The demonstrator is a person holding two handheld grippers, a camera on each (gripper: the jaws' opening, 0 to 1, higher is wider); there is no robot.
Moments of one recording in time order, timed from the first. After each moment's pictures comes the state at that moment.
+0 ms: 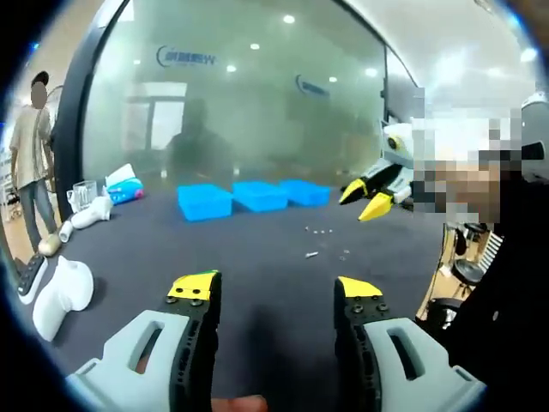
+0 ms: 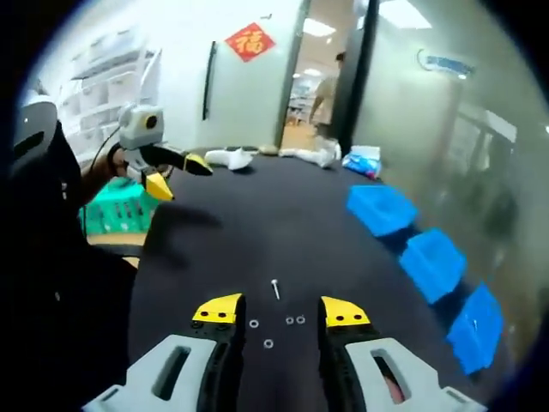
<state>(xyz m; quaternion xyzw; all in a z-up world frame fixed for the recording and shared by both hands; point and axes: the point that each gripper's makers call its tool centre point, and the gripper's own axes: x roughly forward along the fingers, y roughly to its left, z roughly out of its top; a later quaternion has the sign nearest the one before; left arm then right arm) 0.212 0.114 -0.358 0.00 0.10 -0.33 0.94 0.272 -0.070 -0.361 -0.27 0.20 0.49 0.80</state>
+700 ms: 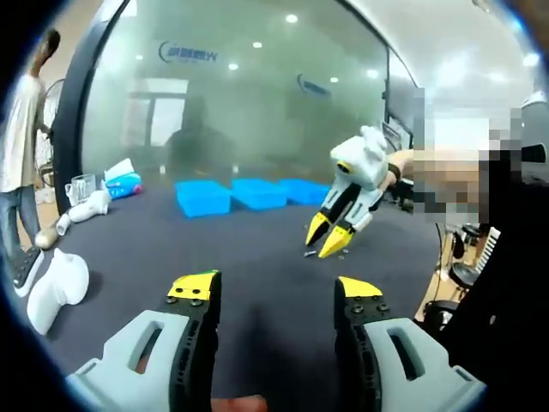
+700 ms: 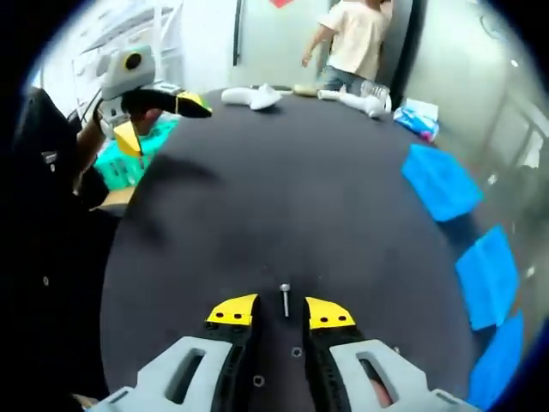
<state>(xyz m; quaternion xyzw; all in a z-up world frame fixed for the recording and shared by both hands) 0.212 0.111 -0.364 -0.01 0.11 -0.33 0.94 0.283 -0.028 -0.434 -0.32 0.32 0.53 0.71</state>
